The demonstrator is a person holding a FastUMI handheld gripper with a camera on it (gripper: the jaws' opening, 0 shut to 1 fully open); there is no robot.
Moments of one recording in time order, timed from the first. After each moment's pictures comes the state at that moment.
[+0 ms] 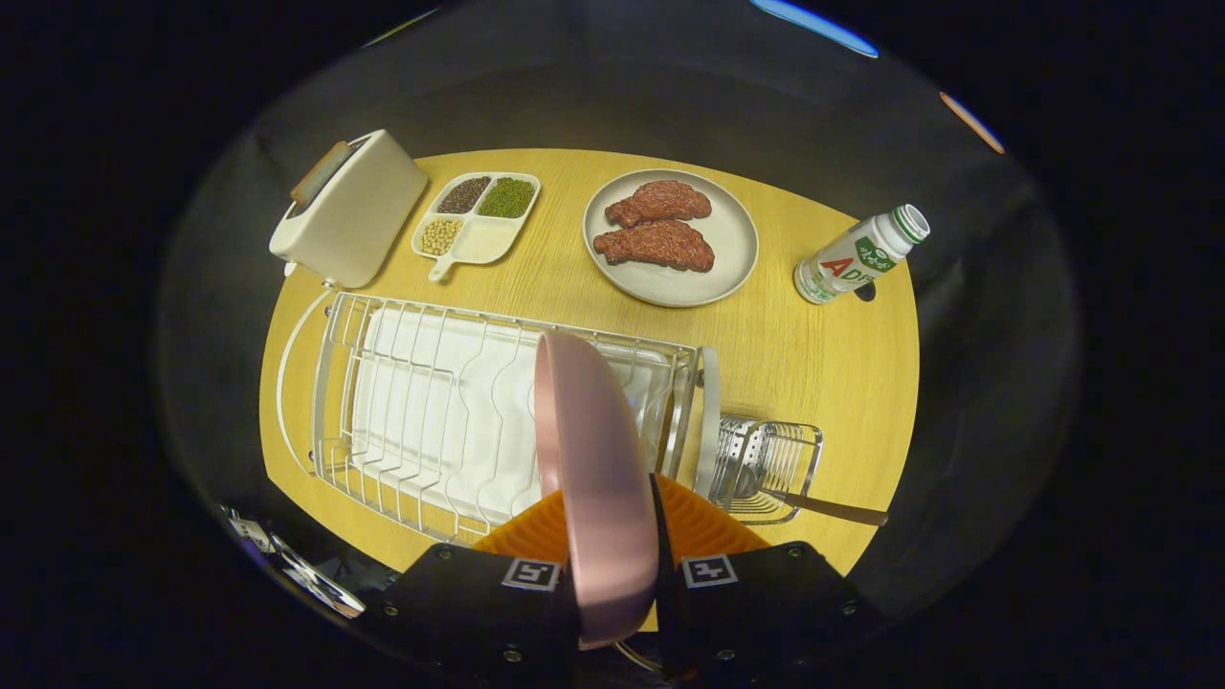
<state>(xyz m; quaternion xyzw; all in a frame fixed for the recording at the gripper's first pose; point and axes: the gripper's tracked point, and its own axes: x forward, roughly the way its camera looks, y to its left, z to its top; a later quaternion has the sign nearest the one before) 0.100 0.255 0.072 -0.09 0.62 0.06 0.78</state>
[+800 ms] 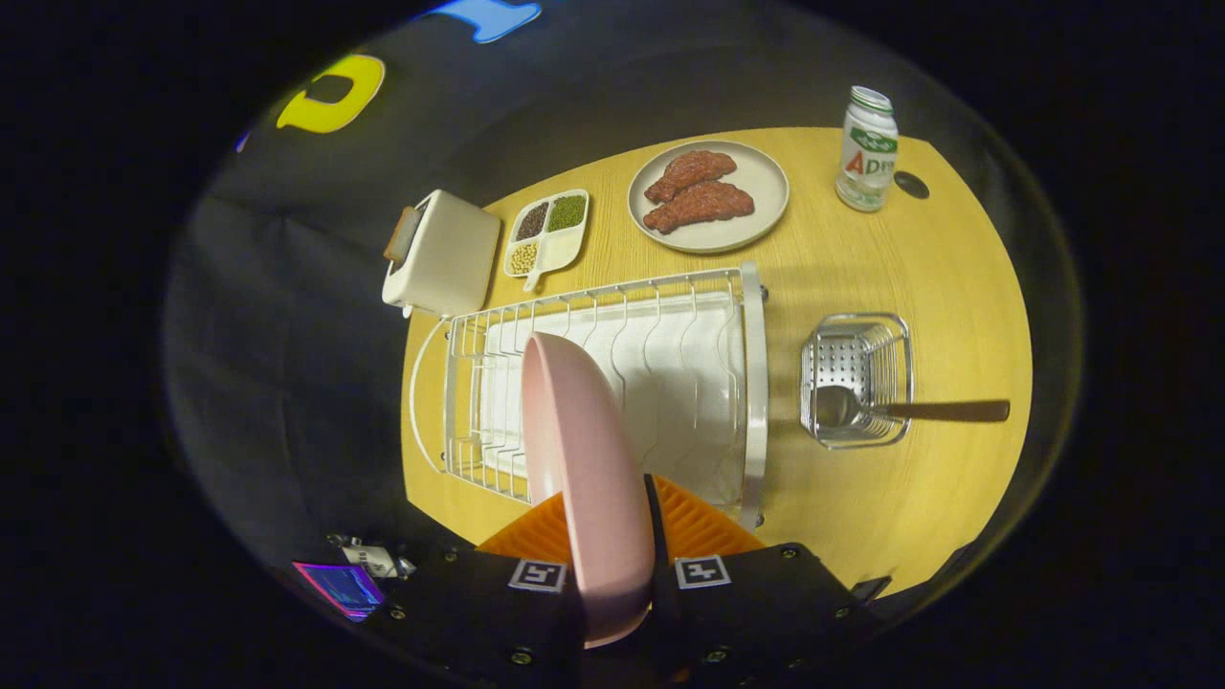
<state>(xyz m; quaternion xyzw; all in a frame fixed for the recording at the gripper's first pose) 0.025 0.267 0.077 0.18 0.61 0.17 0.76</state>
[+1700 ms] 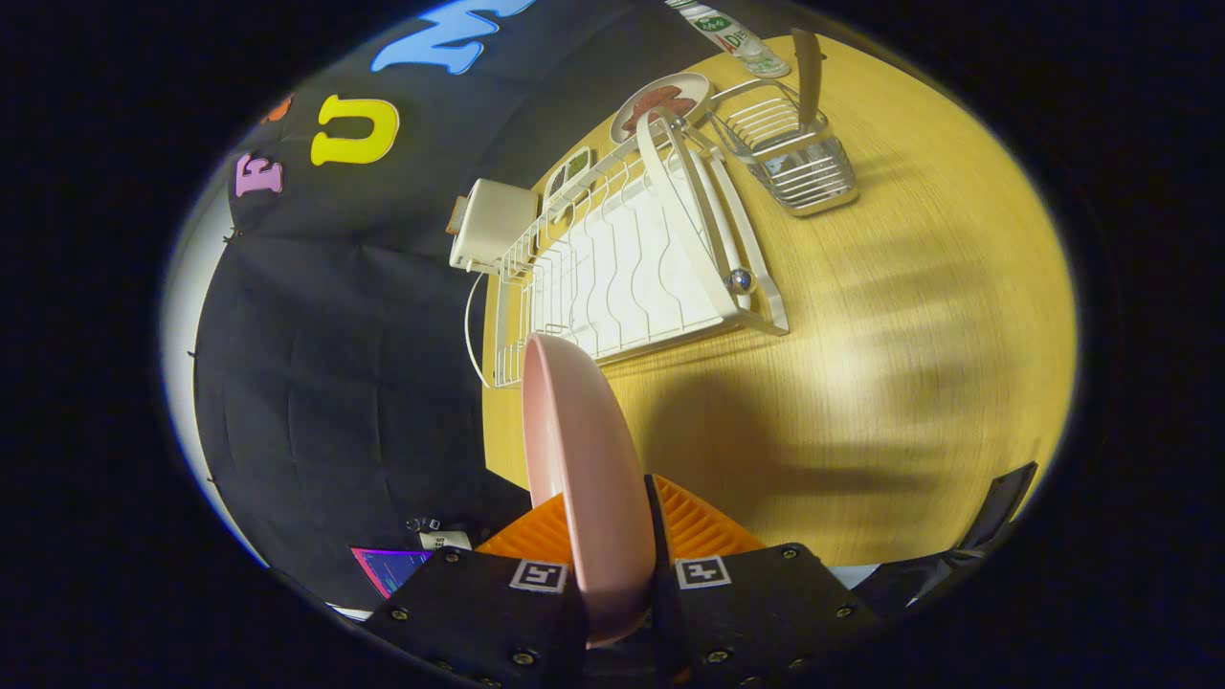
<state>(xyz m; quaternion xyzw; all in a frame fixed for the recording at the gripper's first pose) -0.141 0.251 0.014 0.32 0.57 0.25 0.72</state>
